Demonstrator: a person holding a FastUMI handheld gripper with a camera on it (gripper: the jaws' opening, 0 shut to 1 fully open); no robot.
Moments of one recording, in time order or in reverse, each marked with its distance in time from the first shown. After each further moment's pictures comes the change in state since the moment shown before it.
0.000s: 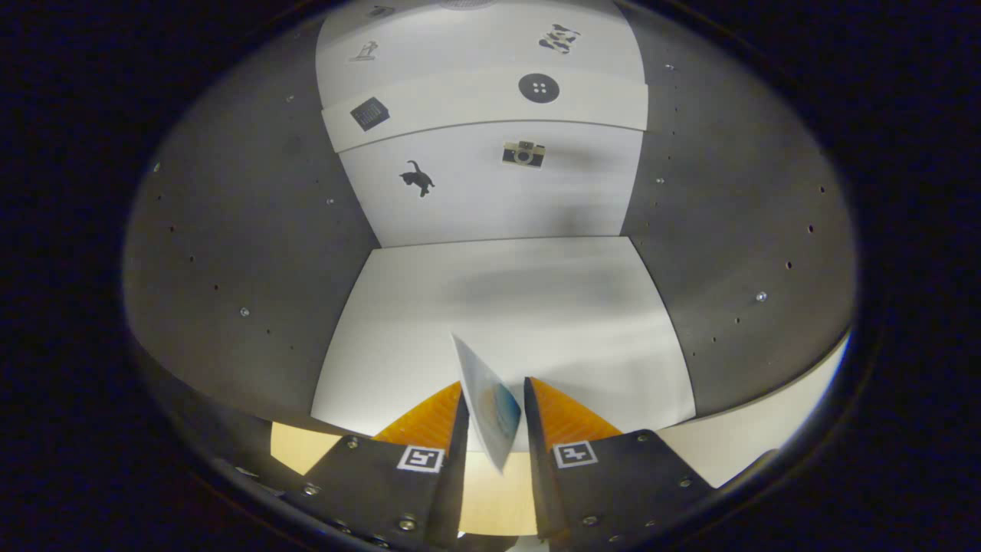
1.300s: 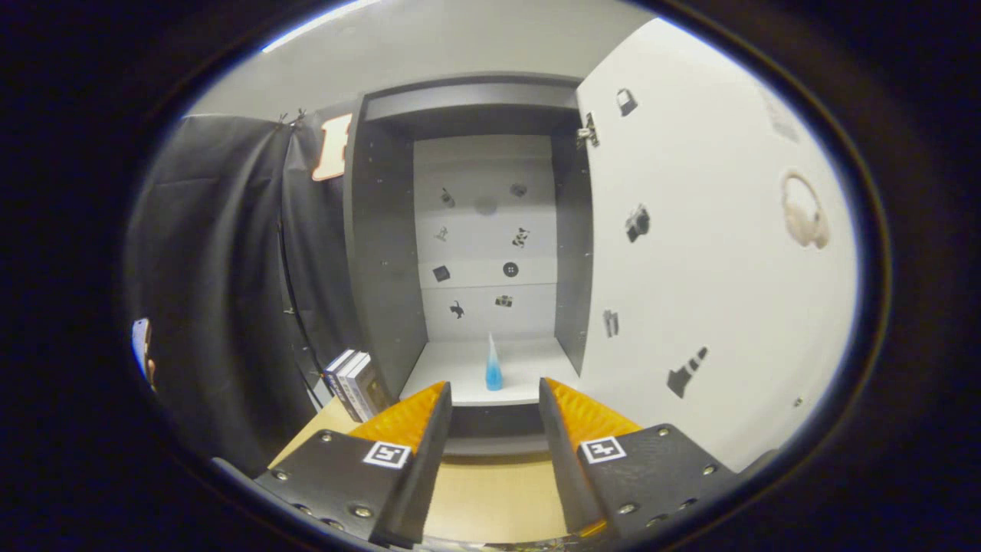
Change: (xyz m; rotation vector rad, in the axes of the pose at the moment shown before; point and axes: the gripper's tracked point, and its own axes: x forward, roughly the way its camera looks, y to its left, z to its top) arm -0.336 -0.006 -0.093 0.008 -0.642 -0.055
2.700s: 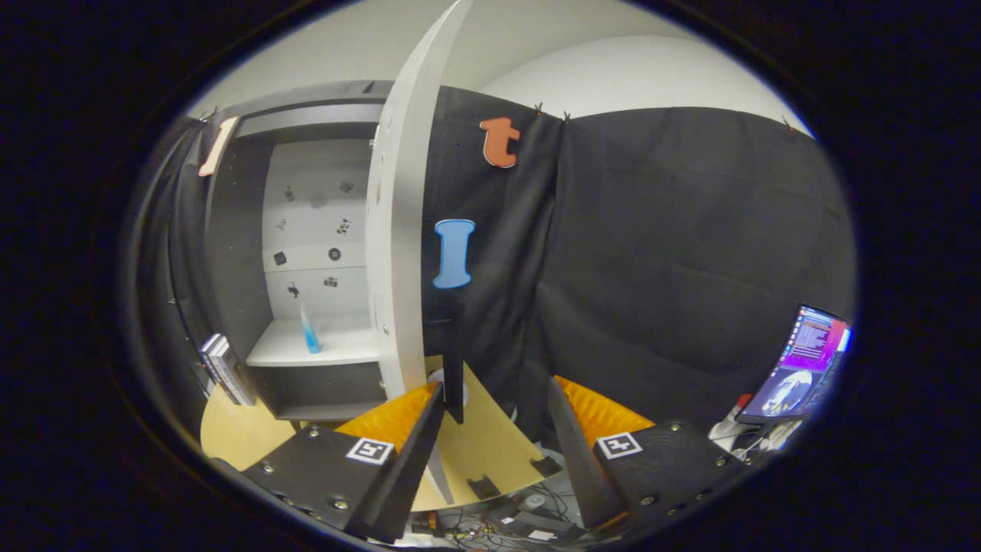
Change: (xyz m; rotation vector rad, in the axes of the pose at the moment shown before) arm -0.118 -0.221 -0.023 -0.029 0.033 -0.457
